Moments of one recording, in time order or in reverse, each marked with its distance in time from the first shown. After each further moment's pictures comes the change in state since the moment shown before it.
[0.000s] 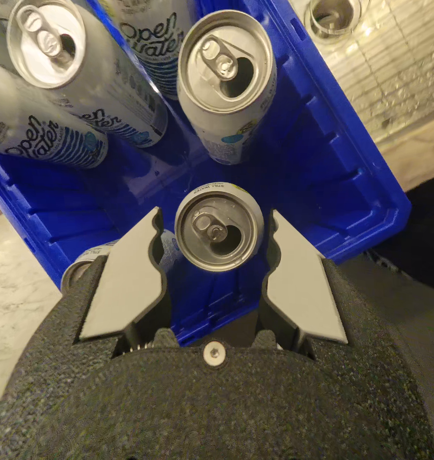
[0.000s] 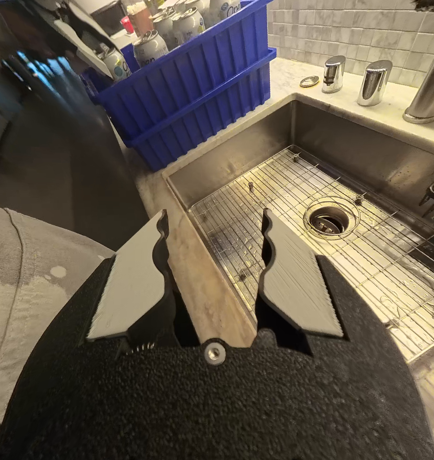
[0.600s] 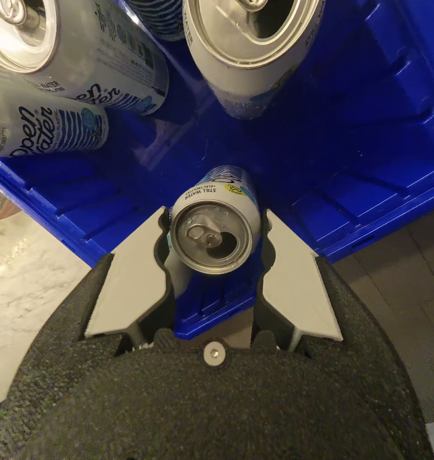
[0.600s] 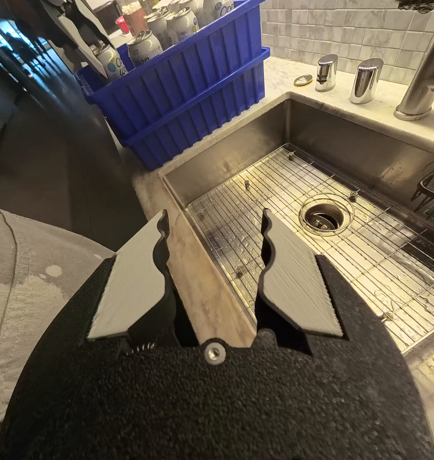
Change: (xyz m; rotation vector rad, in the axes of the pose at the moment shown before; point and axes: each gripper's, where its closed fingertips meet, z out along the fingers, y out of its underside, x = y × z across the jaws) left arm -0.026 0.020 0.001 -0.255 0.021 0.161; right arm 0.006 0.003 -0.007 0.001 0.014 0.007
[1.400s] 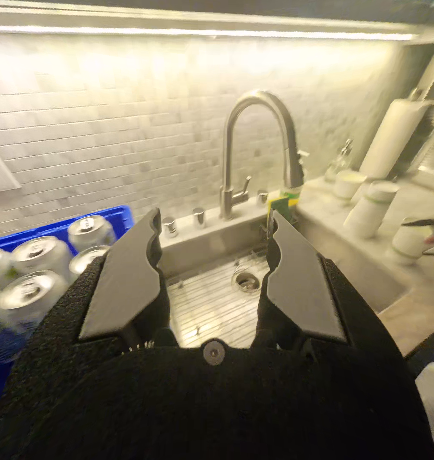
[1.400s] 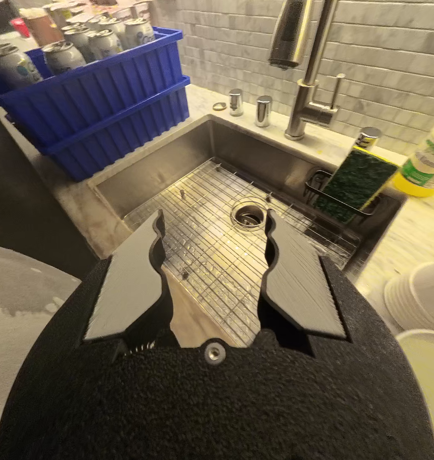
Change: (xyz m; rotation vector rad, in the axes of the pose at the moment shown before) left arm 0.111 -0.187 -0.153 1.250 -0.100 -0.288; right arm 0.038 -0.004 -0.051 0.082 0.329 -0.079
